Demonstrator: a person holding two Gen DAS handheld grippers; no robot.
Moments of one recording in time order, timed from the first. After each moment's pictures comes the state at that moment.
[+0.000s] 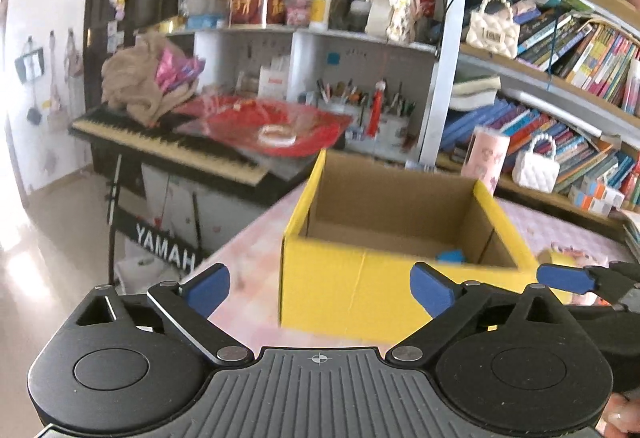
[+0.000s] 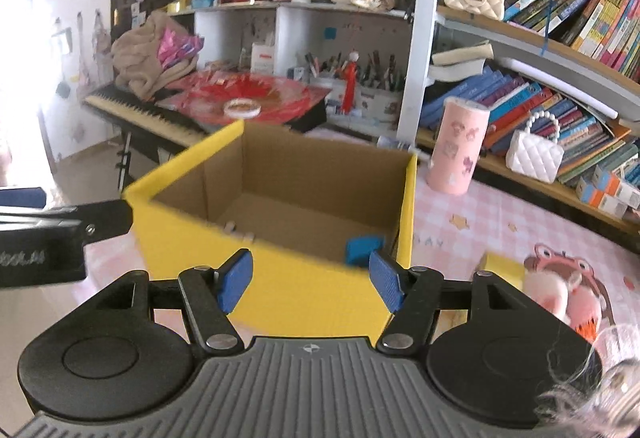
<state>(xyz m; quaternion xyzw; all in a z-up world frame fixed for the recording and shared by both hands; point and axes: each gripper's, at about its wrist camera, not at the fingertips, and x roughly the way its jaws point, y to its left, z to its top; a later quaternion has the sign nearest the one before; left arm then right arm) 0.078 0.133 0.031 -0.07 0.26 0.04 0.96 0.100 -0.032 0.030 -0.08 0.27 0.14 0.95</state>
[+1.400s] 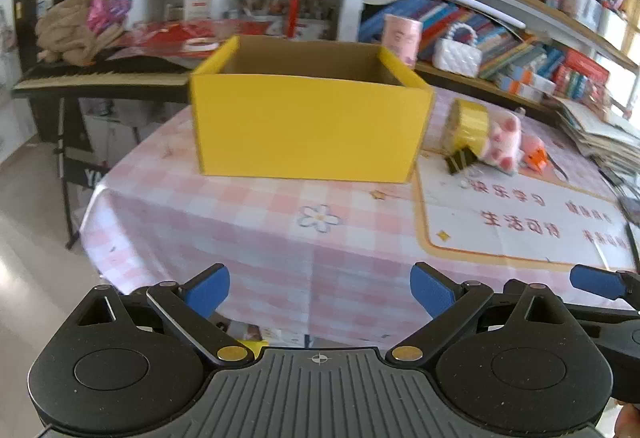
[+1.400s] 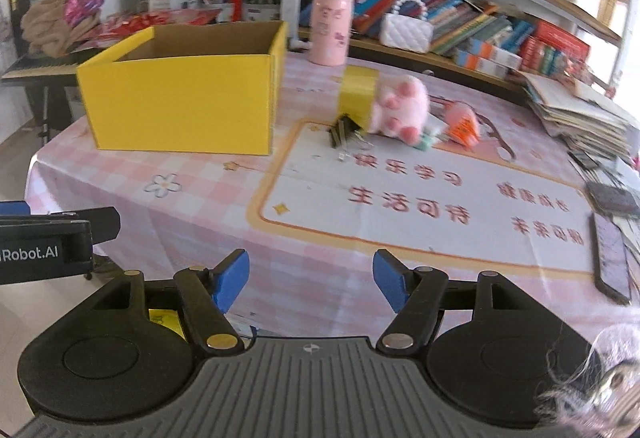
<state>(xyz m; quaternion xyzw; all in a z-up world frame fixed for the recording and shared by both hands) 0.000 0.081 -0.017 -0.02 0.35 -0.07 0.93 -0.039 -0.089 -0.017 -0.02 0.35 -0.04 0.94</state>
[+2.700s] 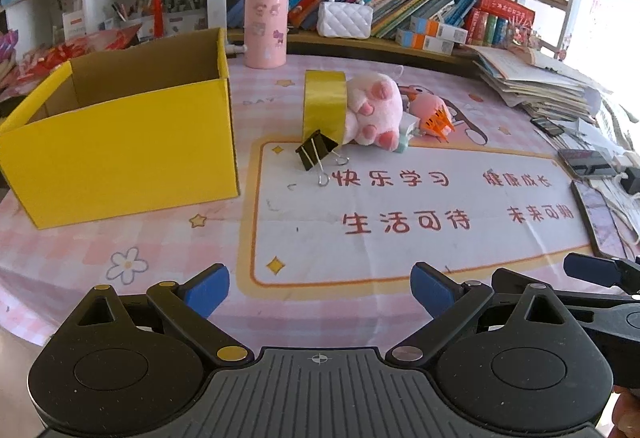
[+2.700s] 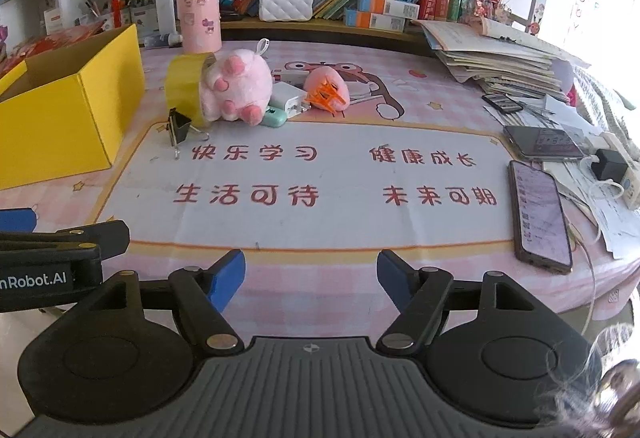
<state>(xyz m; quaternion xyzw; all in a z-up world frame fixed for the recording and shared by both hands) 0.050 -0.055 -0.024 0.03 0.38 -0.18 0.91 -0.021 -0.215 -0.023 0.03 0.37 -0.14 0.92</state>
